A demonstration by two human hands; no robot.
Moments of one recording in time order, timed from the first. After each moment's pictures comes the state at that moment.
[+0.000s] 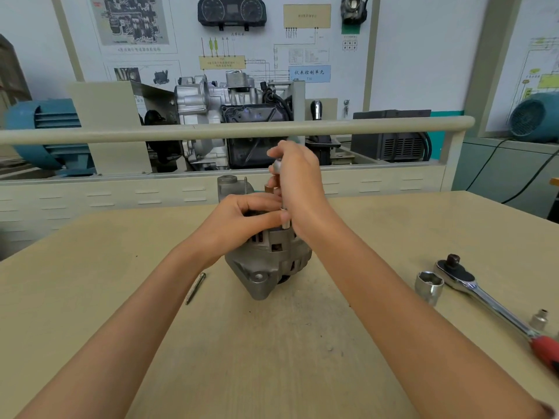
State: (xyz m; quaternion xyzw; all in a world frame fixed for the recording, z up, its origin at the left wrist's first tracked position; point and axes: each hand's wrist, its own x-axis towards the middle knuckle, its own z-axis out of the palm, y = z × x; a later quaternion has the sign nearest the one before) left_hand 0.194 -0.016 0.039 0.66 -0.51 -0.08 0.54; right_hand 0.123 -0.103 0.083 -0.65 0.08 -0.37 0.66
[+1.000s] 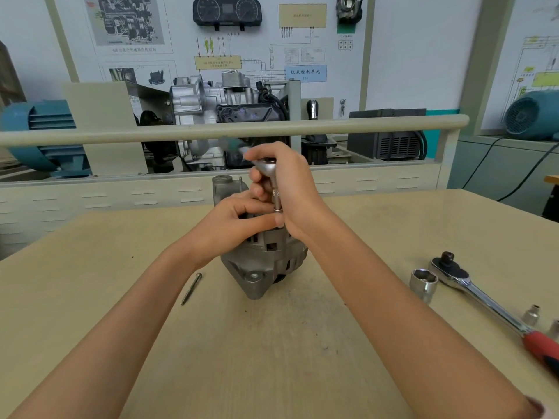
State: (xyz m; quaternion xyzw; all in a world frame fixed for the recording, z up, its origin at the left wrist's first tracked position) left_hand 0.194 -0.013 0.040 0.68 -0.53 -0.07 0.50; right_hand 0.117 -0.102 0.086 -0.61 0.02 -0.27 0.74
